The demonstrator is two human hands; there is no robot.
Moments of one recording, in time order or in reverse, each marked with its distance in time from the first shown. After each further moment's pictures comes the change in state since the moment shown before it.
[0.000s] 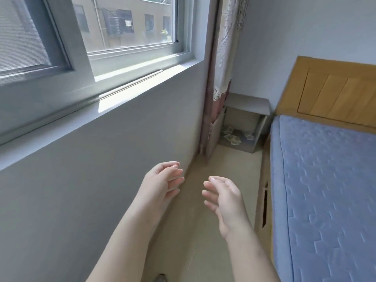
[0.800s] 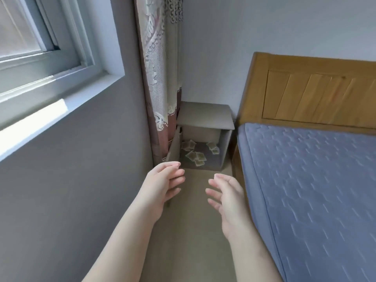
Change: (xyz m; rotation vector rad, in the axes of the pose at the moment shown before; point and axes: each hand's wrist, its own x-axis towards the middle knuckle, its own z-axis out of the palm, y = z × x) left_hand 0.473 0.076 0.282 0.085 -0.247 -0.111; right_hand 0.477 -0.162 -0.075 0.111 0.313 -0.051
